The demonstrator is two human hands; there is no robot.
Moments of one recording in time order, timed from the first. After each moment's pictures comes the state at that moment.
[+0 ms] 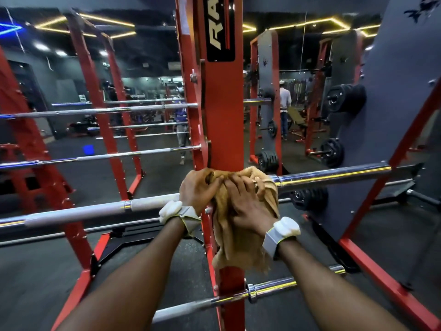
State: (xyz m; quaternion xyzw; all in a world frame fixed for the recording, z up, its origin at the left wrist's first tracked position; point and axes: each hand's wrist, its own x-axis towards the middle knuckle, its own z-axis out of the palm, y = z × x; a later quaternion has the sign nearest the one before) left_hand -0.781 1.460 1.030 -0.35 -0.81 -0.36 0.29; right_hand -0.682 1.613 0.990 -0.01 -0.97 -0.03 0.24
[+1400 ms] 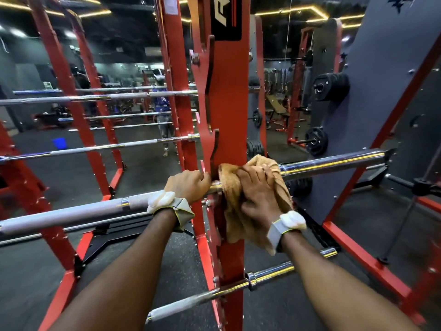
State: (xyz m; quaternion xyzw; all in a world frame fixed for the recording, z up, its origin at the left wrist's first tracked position) left_hand -0.798 1.438 1.037 -0.33 -0.92 -0.12 0.18; right_hand -0.676 1.616 0.987 -0.09 -0.94 -0.06 0.32
